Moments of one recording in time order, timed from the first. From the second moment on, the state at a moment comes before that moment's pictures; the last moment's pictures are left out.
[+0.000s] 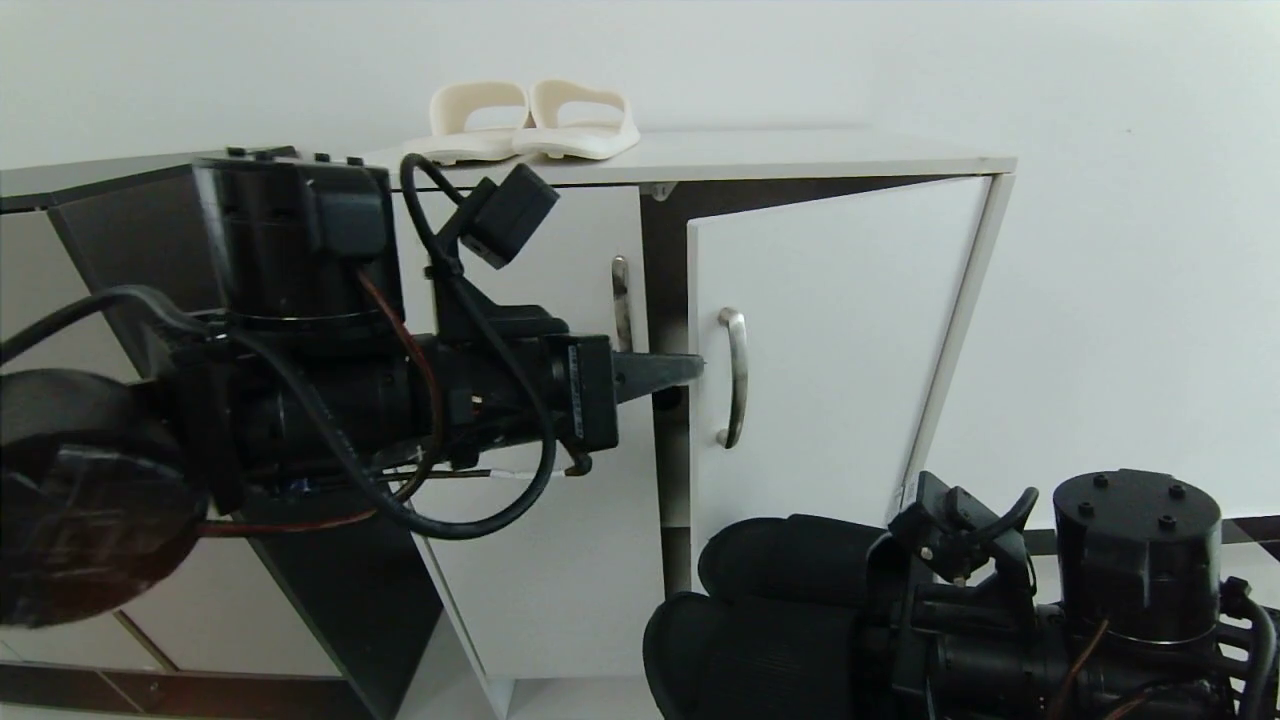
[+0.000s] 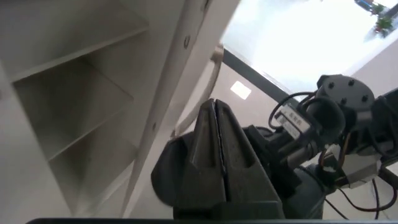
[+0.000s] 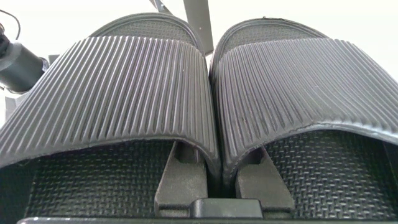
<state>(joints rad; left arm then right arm) -0.61 1.55 -0.99 -0.42 -0.44 -0.26 0.75 1.62 -0.43 -0.86 0.35 0.01</state>
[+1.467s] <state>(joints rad) -0.49 1.76 -1.10 -0.55 -0.57 -0.25 0.88 1.61 -0.53 -0.70 -0.01 0.16</state>
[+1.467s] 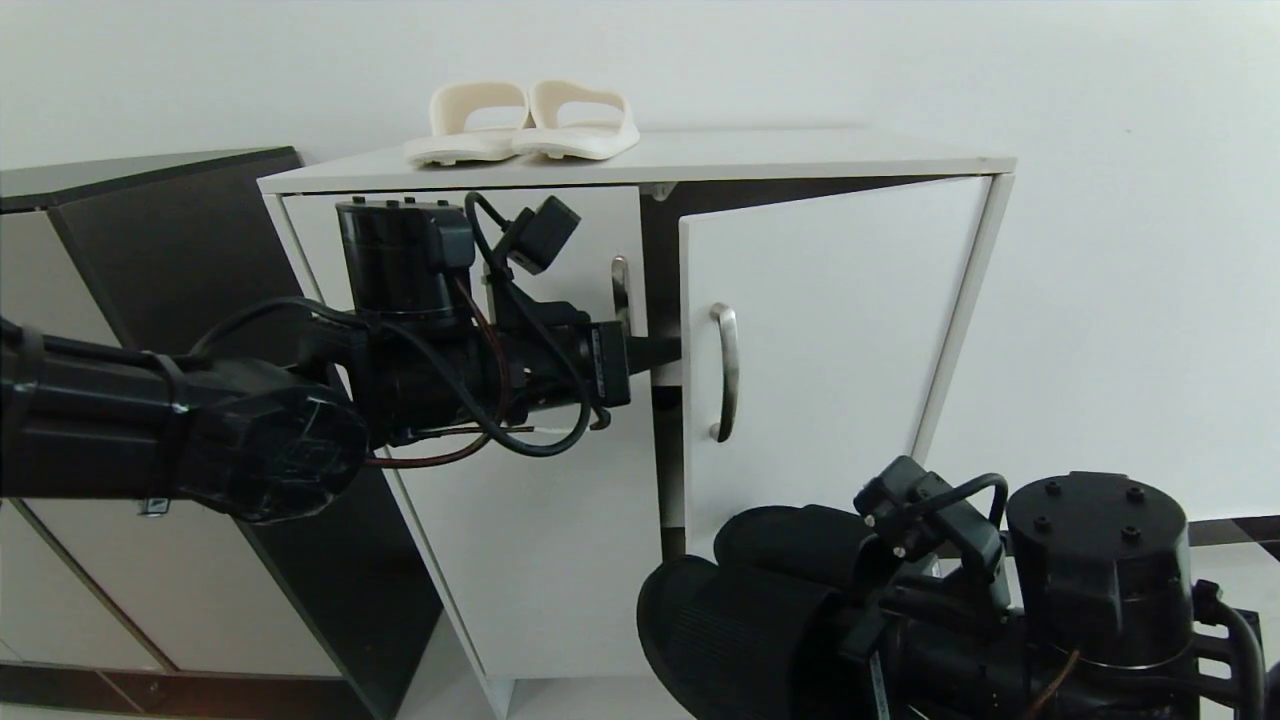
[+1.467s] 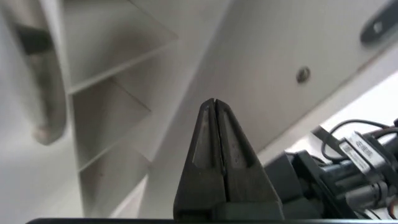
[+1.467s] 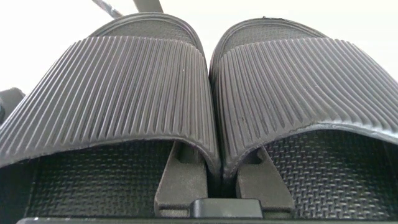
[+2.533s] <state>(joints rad) -0.64 1.82 -1.12 -0.64 -0.55 -0.32 1.23 1.44 -0.53 -0.35 -0.20 0.35</state>
